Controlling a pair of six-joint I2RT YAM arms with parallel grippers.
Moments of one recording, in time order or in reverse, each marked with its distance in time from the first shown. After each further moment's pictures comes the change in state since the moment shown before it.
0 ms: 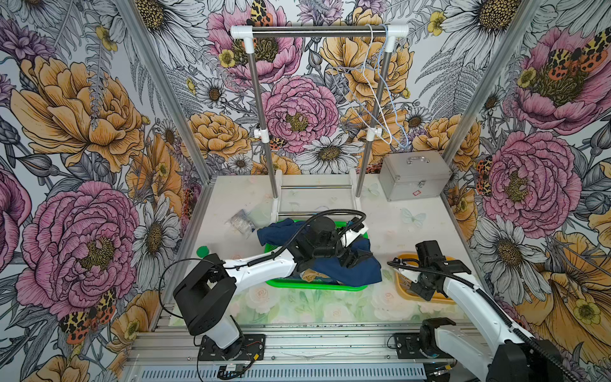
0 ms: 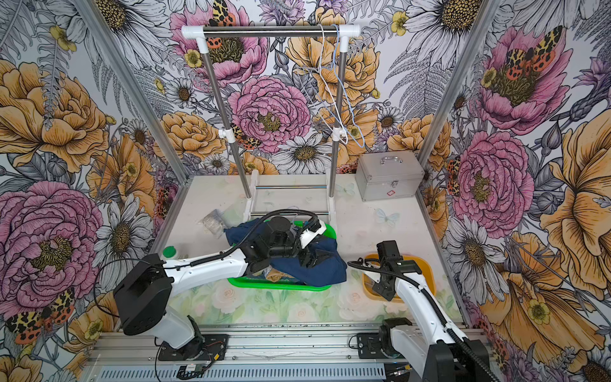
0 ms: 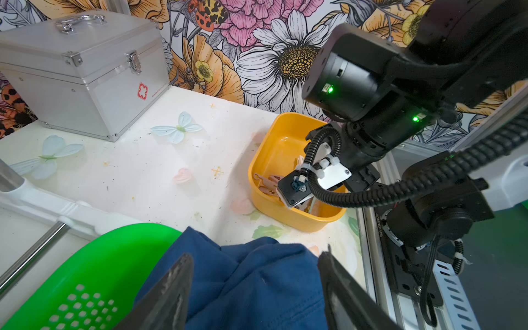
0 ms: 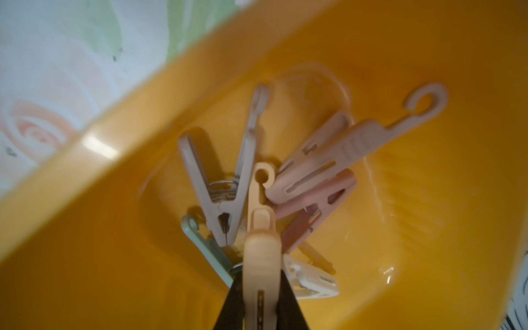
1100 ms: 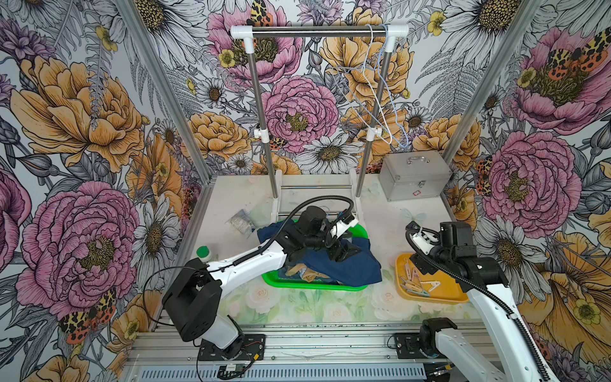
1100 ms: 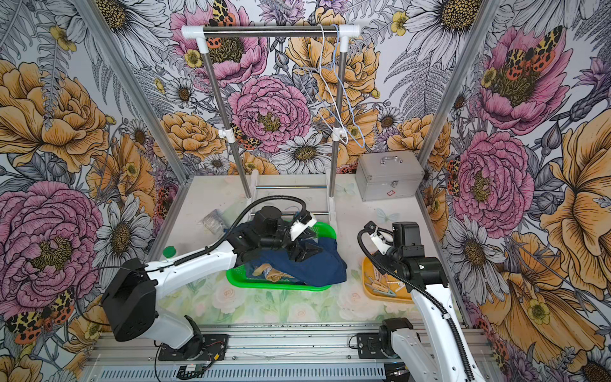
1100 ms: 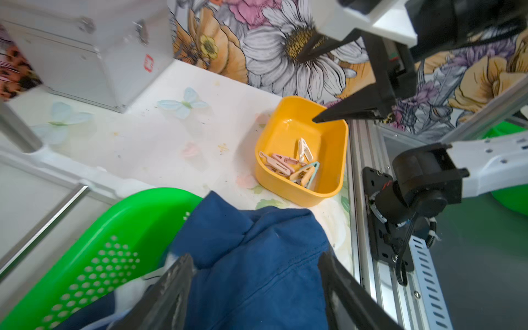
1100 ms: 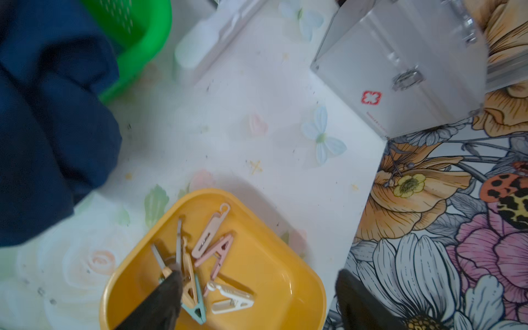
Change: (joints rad) left arm 0.128 -0.121 0.053 -0.251 0.086 -0.001; right arm 0.008 -0.181 0.379 -0.039 -0.142 0.249
